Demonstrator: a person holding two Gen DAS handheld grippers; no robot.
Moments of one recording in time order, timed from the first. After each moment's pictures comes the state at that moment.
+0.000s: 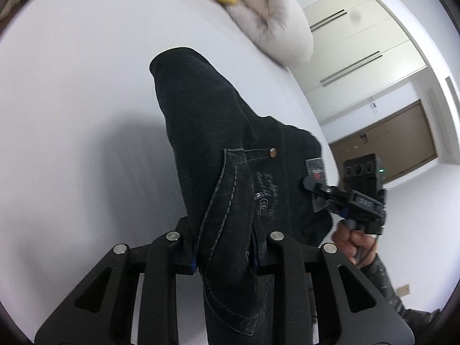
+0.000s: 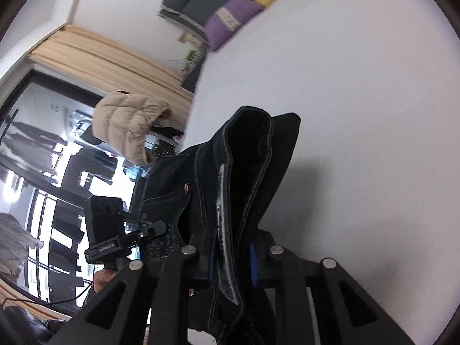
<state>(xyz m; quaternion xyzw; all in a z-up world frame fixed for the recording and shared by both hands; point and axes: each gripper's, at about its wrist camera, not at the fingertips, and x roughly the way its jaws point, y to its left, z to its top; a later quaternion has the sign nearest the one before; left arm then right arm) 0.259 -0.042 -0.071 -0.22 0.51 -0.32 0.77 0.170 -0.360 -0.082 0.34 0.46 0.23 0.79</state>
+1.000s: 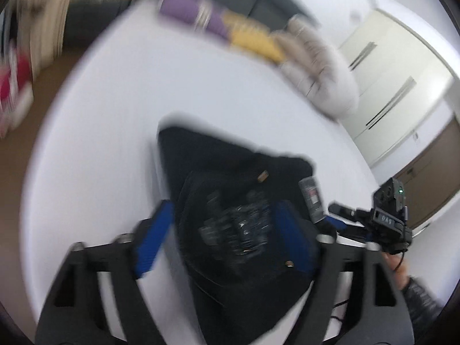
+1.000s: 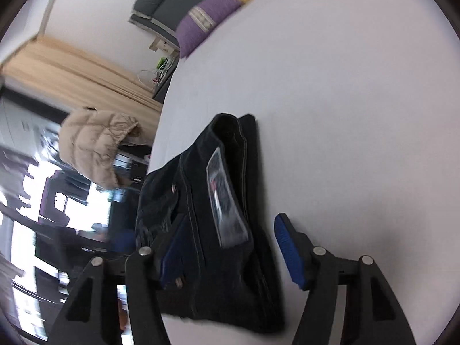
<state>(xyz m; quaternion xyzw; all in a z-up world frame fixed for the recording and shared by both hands) 0.310 0.057 -0.081 -0.17 0.38 -0.19 0.89 0.256 -0.312 -0.134 0.33 0.46 0.14 0.81</state>
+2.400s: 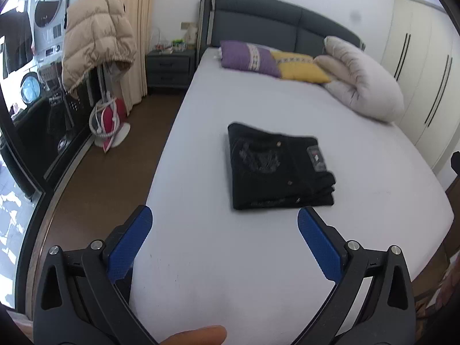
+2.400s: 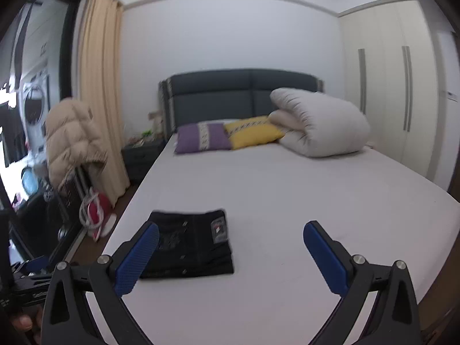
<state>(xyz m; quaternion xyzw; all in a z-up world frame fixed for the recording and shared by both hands) 0.069 -0.001 -0.019 -0.08 0.37 0.03 0.93 -0.009 -0.214 0.101 0.03 0.23 -0.05 0.97</state>
